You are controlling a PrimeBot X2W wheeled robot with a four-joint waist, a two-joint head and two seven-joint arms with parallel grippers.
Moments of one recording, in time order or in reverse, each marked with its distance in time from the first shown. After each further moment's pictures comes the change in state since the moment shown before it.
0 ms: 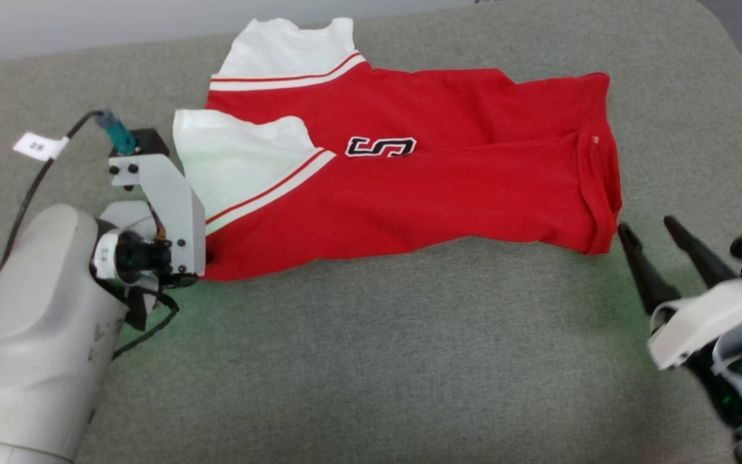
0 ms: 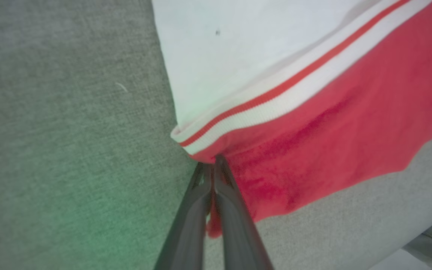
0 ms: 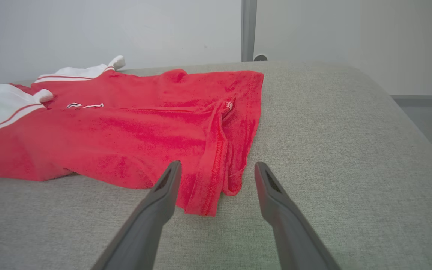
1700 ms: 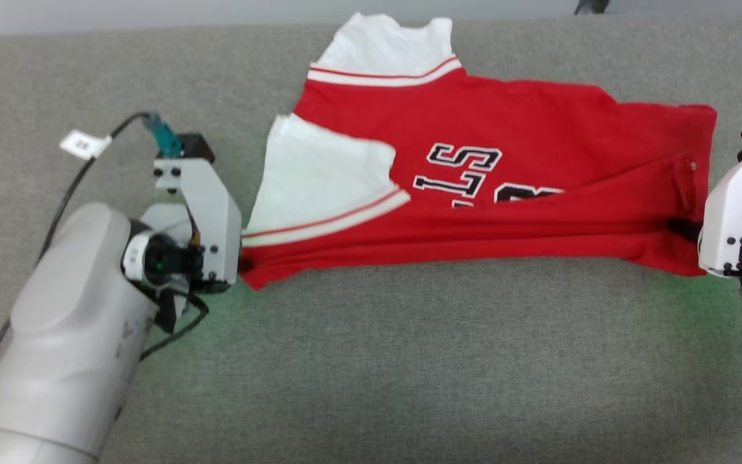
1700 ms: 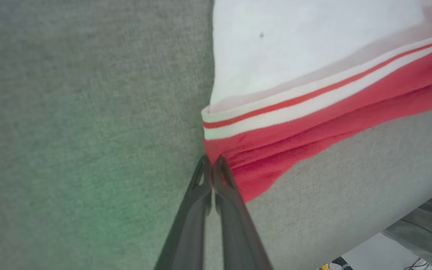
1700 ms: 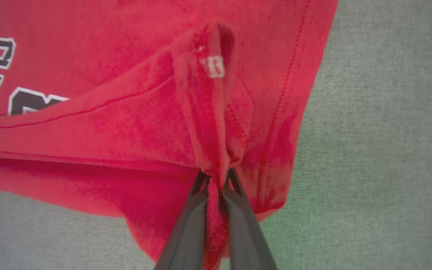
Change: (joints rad) left arm -0.035 -0.043 -0.038 0.048 -0.055 -0.064 0.002; right arm -0.444 -0.059 -0.007 0.413 0.098 0.000 0.820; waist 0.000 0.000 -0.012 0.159
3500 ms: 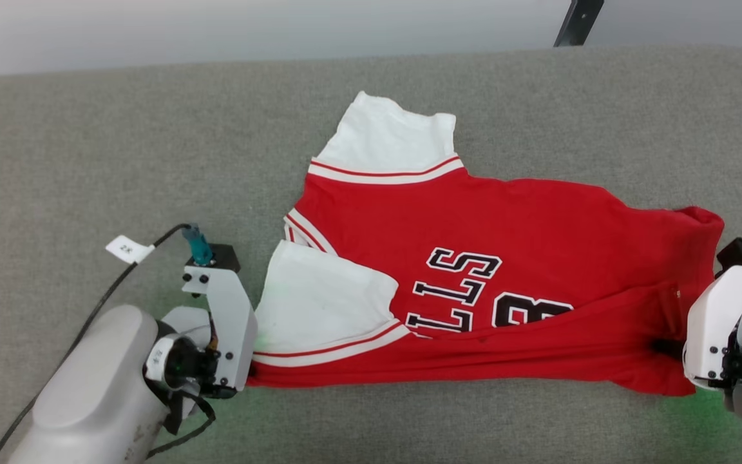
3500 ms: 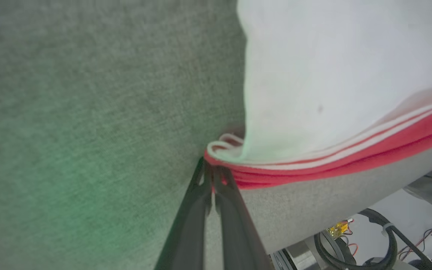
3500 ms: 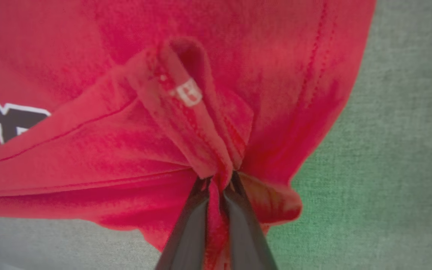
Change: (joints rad) left arm 0.271 0.066 -0.081 -0.216 0.009 0.055 0.035; right arm 0.341 0.083 -0.180 -0.196 -0.063 0.000 0.174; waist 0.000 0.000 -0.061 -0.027
